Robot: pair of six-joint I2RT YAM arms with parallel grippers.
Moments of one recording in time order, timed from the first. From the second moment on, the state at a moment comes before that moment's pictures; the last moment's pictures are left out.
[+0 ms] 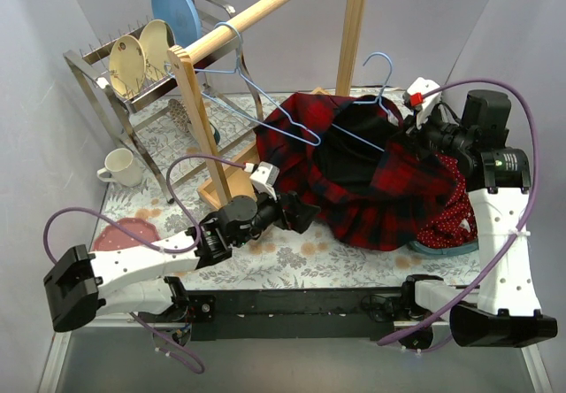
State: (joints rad) left arm -1.07 1.14 0.62 0.37 -0.25 -0.59; right arm 0.03 1.09 1.48 -0.90 -0.66 -0.55
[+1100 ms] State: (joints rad) left arm -1.07 0.38 0.55 -0.24 -0.06 -0.15; right arm 0.22 1.88 2.33 -0.75 -0.48 -0.52
